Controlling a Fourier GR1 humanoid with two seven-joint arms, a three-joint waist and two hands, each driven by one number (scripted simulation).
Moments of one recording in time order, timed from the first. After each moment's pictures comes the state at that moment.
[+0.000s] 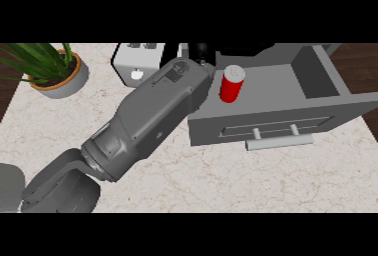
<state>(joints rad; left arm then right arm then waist) -1.39 0.00 -0.59 -0.45 0.94 0.78 -0.16 0.32 -0.05 -0.65 -2.30 -0.55 0.43 0.33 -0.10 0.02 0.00</state>
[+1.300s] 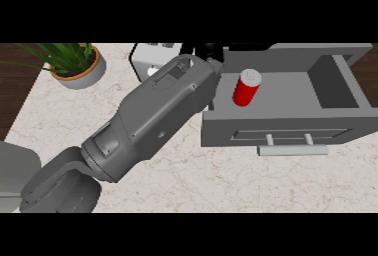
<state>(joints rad) -1.41 0.00 -0.59 -0.50 1.05 0.80 -0.28 0.03 -0.10 -0.32 -2.35 0.32 0.46 0.07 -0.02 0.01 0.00</state>
